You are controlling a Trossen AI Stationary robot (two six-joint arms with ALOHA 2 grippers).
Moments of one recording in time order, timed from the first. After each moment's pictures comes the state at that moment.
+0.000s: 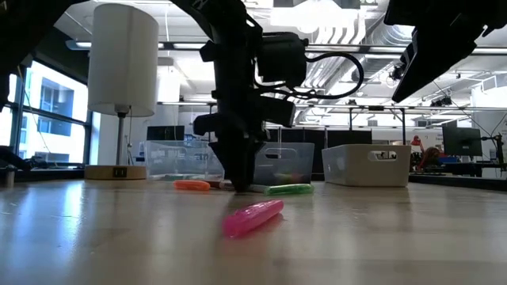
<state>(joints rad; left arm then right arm) 0.04 2.13 1.58 -0.81 -0.03 0.31 0.41 1.18 0.81 -0.71 0.47 0.65</state>
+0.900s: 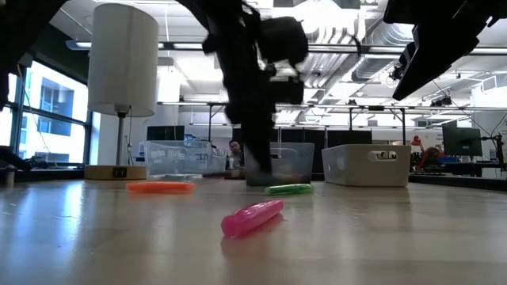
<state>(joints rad) 0.04 2.08 1.57 -0.69 -0.04 0.14 0.41 1.18 0.81 -0.67 0.41 0.65</state>
